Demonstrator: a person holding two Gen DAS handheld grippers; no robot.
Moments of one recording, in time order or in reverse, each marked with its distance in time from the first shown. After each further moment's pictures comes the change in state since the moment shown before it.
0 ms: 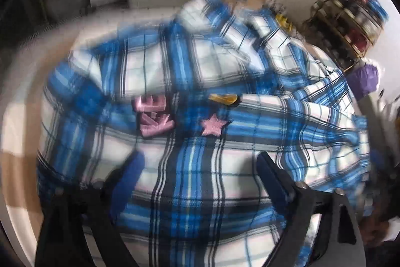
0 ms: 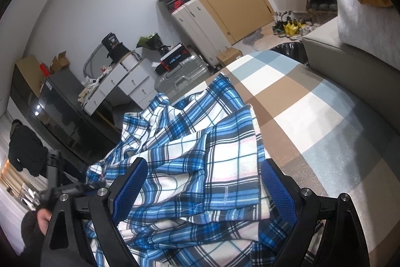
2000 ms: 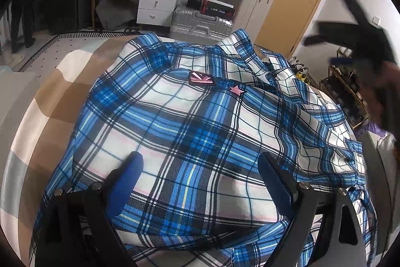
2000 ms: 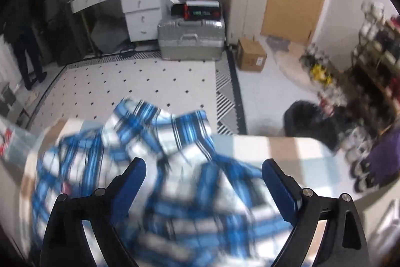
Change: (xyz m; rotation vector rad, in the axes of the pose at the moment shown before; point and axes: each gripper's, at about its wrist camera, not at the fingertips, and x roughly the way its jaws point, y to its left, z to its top) left arm -0.069 0.025 -0.102 -0.277 -0.290 0.038; right arm 0.232 0.210 0.125 -0.525 0.347 -0.301
